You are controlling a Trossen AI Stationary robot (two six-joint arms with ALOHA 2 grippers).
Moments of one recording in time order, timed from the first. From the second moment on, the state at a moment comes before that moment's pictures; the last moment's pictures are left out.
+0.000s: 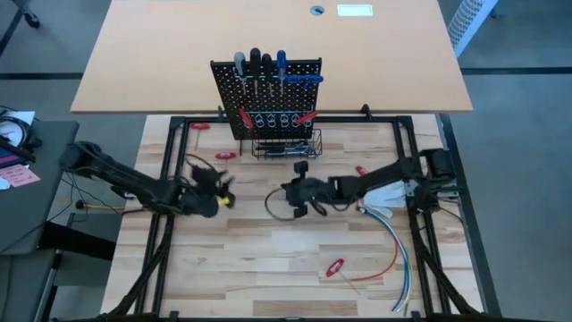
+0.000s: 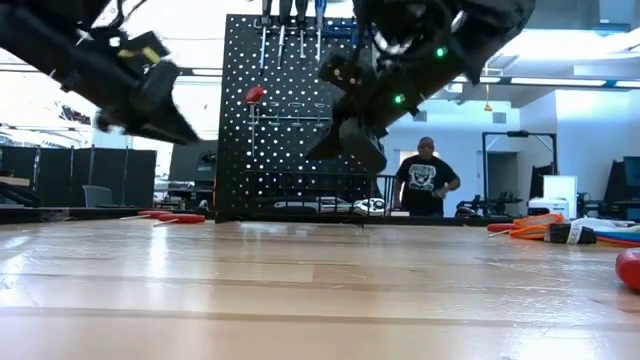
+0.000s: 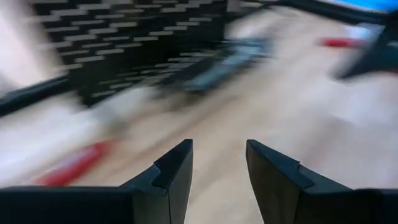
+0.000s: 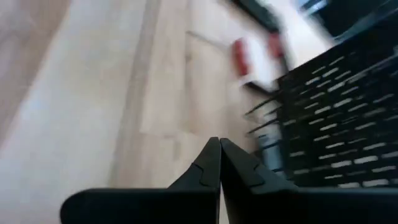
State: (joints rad) left arm -0.31 1.06 0.40 -0.05 -0.98 -0.68; right arm 0.09 1.85 1.01 0.28 0.53 -0.51
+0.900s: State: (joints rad) left arm 0.73 1.14 0.55 -0.42 -0.61 -0.57; right arm 0.10 1.87 0.99 0.13 -0.28 -0.34
